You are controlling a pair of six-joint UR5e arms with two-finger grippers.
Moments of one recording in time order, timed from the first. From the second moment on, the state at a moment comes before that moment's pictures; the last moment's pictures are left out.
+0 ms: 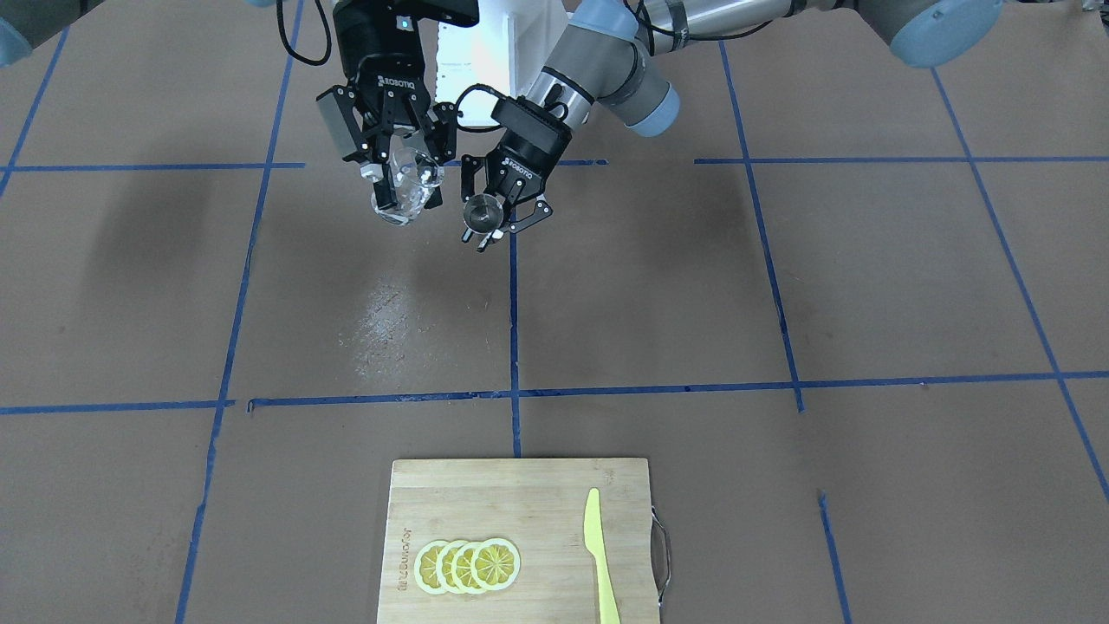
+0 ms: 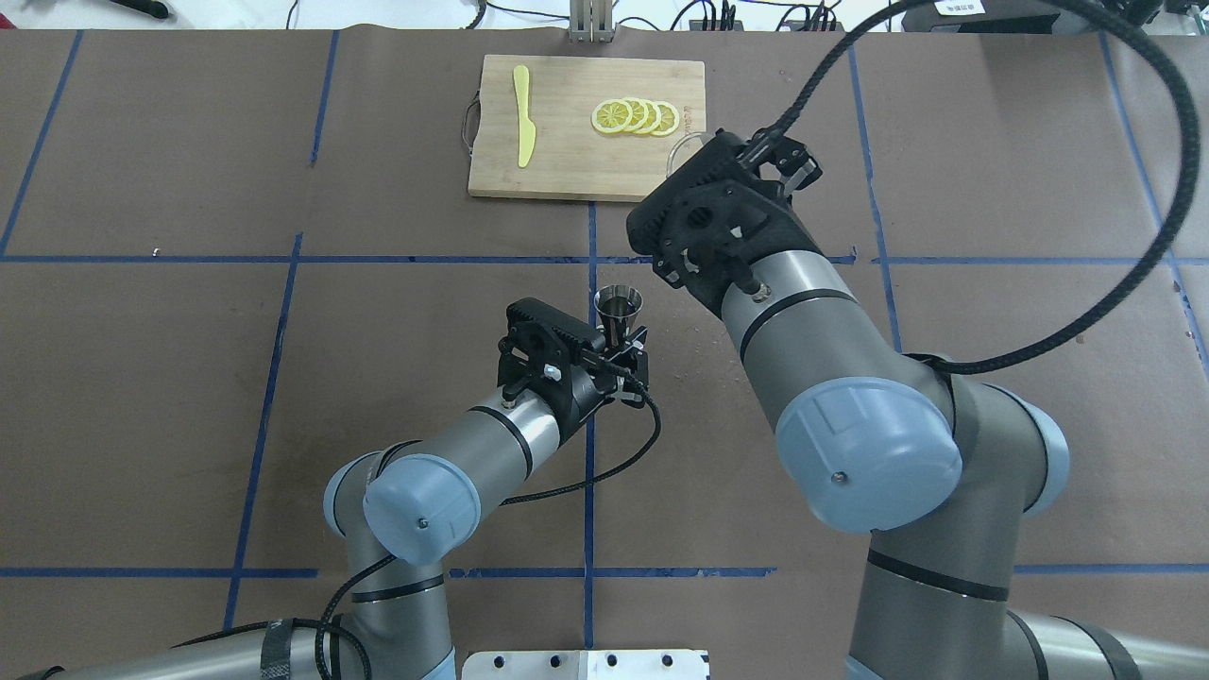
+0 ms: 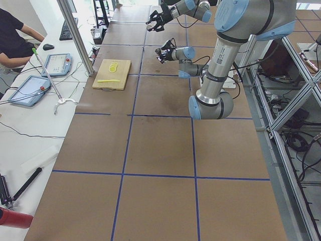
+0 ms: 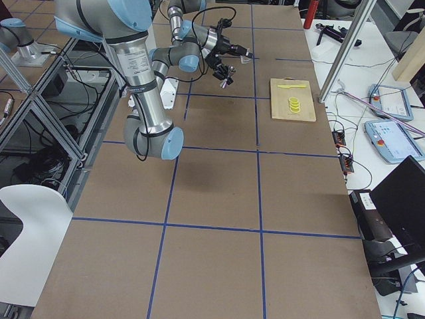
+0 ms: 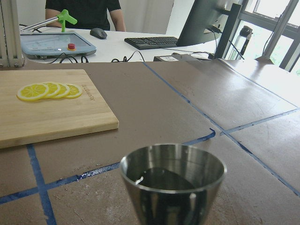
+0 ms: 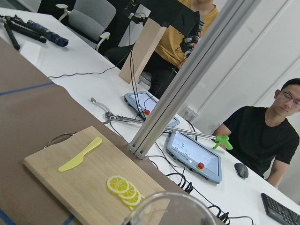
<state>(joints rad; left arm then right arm) -0.27 -2.20 -1.52 -2.60 -1.08 -0.81 0.37 -1.10 2.12 -1.32 0.81 0.46</state>
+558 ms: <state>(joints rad) -0.32 -2.09 -1.57 -2.66 -1.06 -0.82 0.40 -1.22 2.19 -1.32 0.82 0.79</state>
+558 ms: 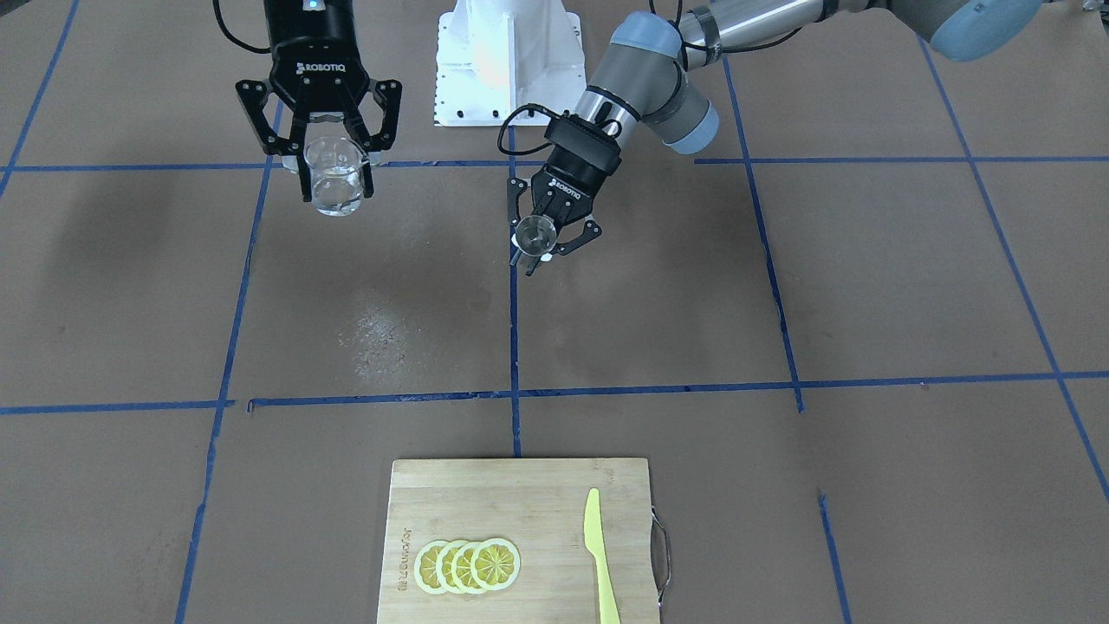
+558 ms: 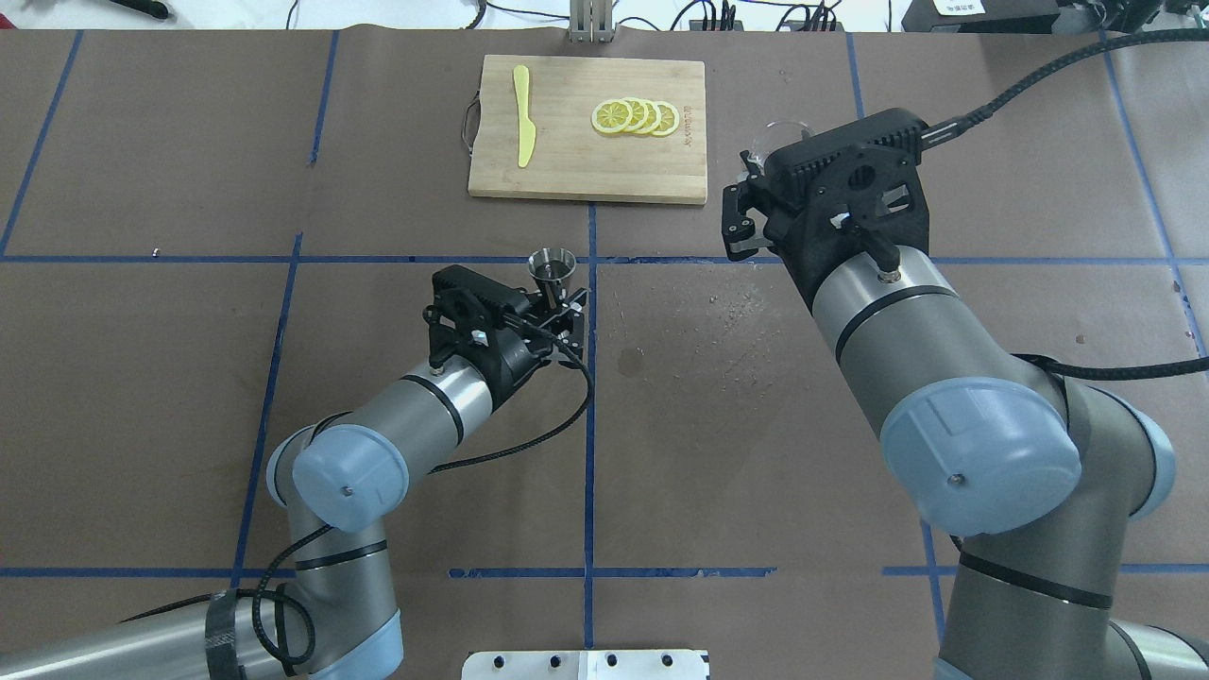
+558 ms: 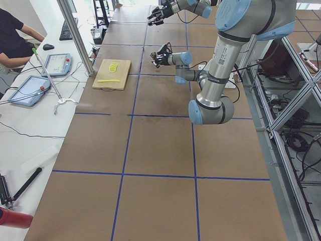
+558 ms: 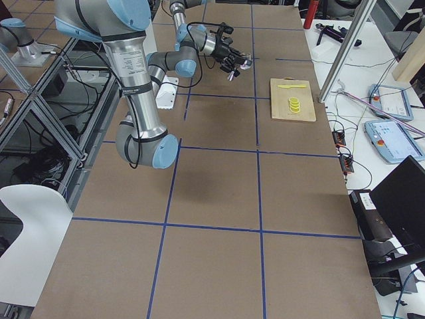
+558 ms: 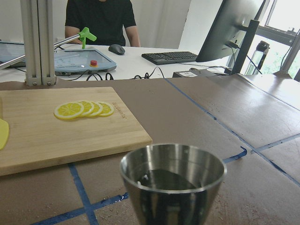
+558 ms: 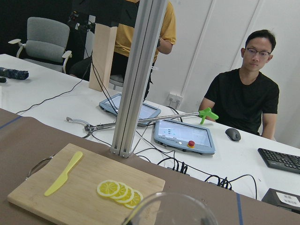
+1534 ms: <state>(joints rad) -0.45 -1.80 -1.66 -2.66 -0.89 -1.00 0.42 -1.48 2.20 -1.32 0.83 1.35</state>
